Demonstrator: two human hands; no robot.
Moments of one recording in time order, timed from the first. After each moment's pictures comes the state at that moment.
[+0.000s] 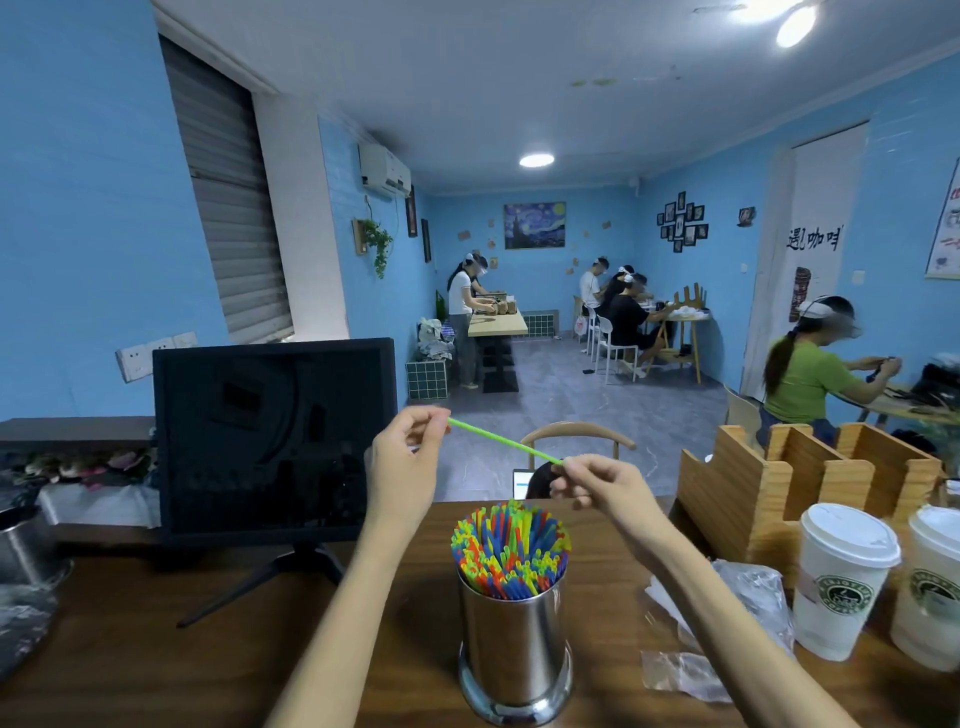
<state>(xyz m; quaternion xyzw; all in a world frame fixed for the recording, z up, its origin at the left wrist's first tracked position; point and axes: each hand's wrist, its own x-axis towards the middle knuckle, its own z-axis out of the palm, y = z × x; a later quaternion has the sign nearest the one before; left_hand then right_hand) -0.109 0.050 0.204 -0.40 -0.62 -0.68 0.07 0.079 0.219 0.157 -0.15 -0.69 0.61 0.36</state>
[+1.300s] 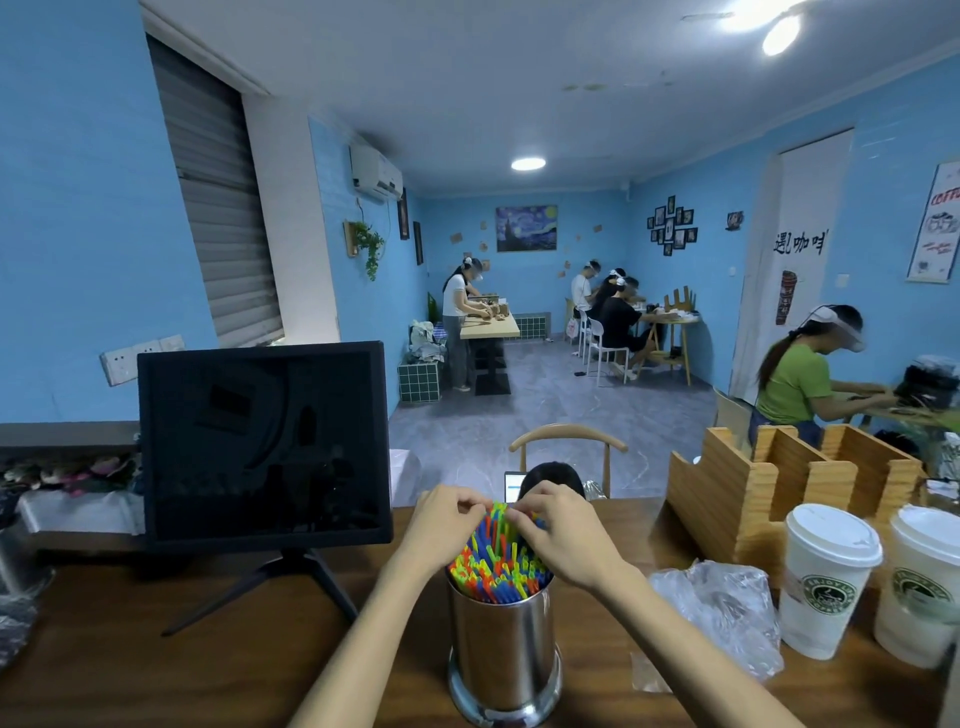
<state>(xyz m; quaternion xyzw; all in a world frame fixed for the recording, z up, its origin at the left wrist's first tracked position) -0.104 0.080 0.146 -0.49 -0.79 -0.38 -0.05 0.046 0.205 0.122 -0.21 -0.91 0.16 0.32</state>
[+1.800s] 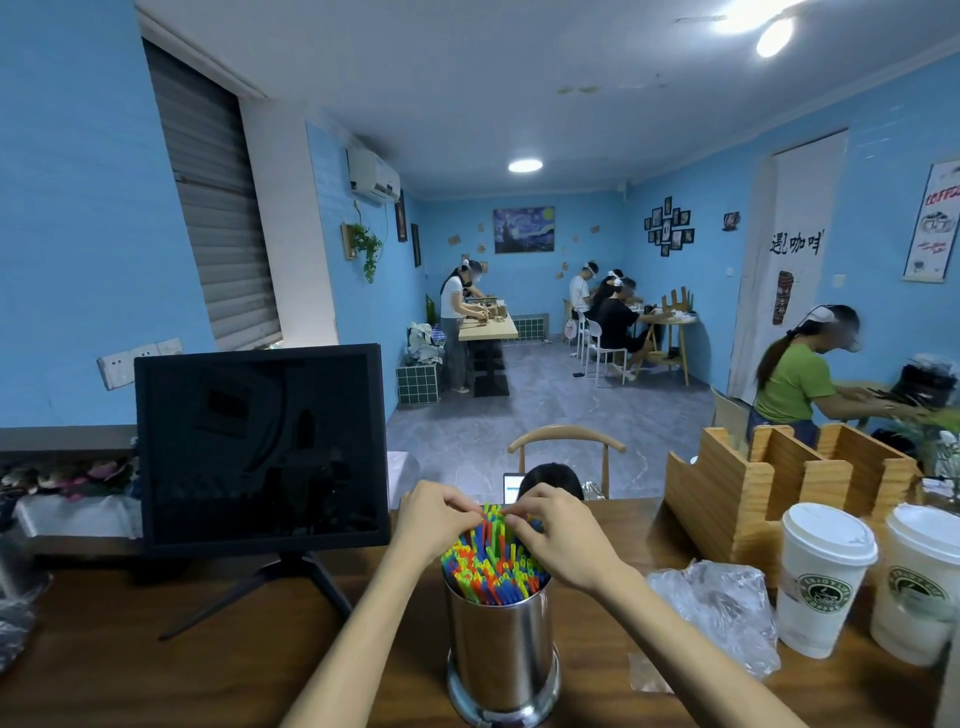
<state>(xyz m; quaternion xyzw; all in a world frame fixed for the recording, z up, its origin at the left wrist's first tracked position) -0.111 0.081 0.151 -0.43 -0.80 -0.41 -0.07 0.048 0.205 0.121 -0.21 -0.92 0.16 0.30</state>
